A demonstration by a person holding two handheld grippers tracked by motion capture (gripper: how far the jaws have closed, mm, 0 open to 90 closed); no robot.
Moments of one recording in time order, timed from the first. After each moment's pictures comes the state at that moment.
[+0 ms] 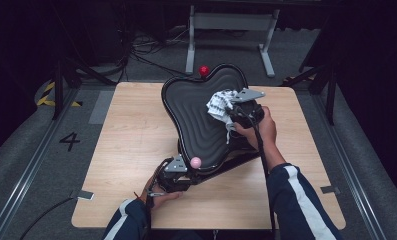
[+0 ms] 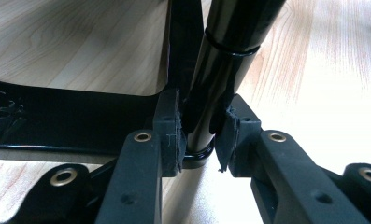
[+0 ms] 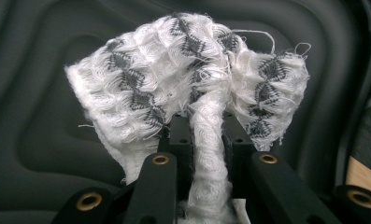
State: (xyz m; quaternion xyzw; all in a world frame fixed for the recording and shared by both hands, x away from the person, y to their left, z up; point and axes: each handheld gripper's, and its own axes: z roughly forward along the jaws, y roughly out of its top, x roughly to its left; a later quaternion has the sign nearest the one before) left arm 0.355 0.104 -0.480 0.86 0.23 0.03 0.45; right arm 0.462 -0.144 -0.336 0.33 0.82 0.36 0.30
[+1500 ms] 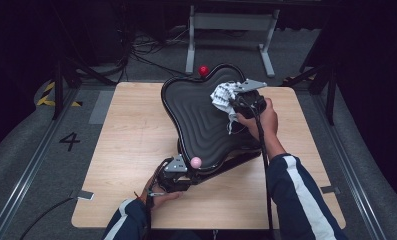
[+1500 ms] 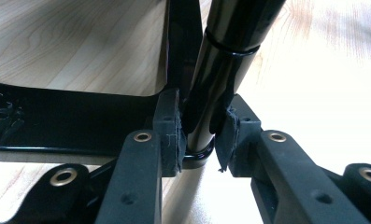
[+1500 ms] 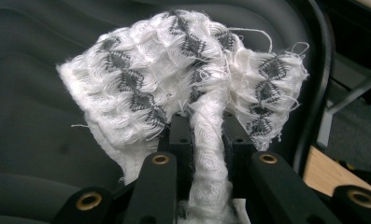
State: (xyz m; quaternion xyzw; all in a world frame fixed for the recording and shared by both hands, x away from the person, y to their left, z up) left arm 0.355 0.104 -0.480 0.86 0.23 0.03 0.45; right arm 0.490 -0.160 -0.329 0.35 0.81 0.35 0.32
